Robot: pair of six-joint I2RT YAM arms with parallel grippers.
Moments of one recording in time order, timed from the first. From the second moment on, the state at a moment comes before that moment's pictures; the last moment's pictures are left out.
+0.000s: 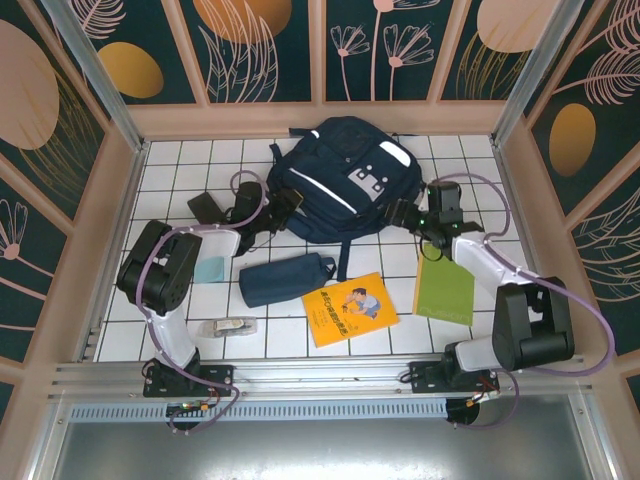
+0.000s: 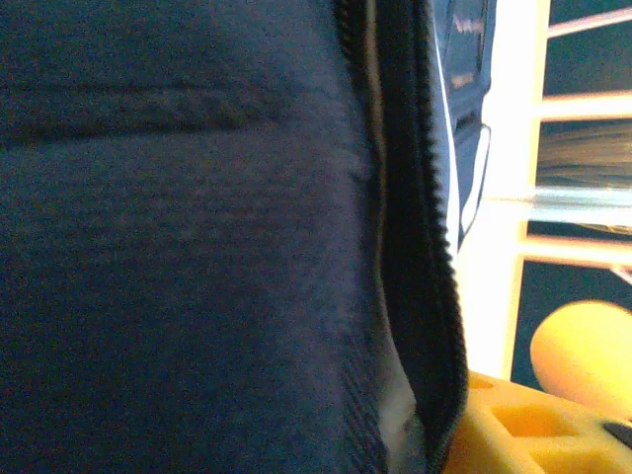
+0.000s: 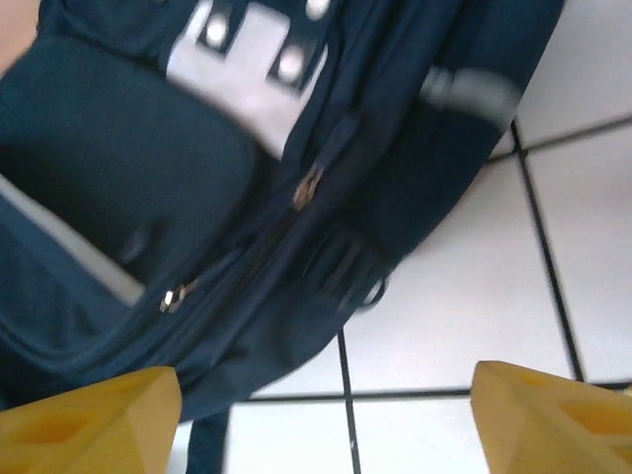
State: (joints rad) left arm -0.44 1.85 0.91 0.46 0.31 -1.29; right arm 0.20 1.39 0.74 -0.11 -0.24 0.55
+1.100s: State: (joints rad) left arm -0.62 1.86 1.12 -0.01 0.41 -0.91; right arm 0.10 1.75 1.13 -0.11 -0.24 0.58
